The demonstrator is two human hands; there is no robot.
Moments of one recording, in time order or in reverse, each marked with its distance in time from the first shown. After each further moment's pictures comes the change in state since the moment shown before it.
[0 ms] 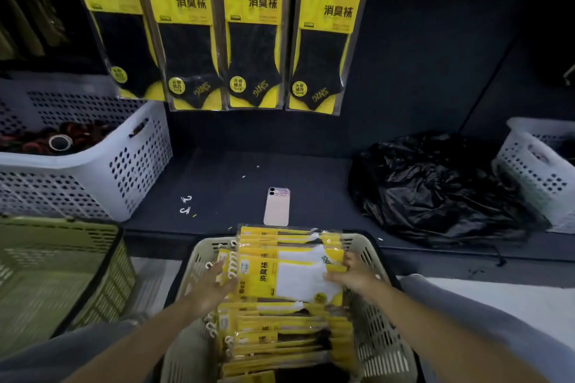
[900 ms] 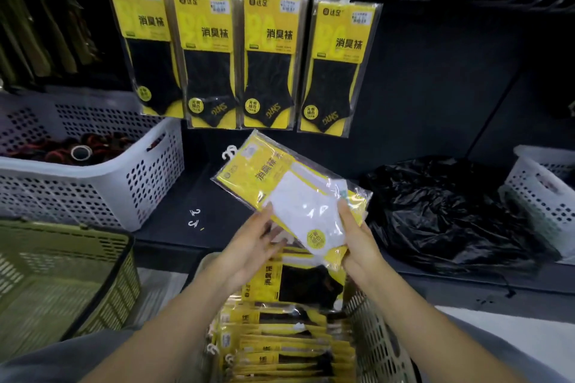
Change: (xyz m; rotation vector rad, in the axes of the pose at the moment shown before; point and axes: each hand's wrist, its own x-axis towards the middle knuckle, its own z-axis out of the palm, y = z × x) left_hand -0.039 0.149 -0.009 -1.095 -0.150 0.234; right_hand -0.061 -0.121 0.009 0.969 -0.012 -0.282
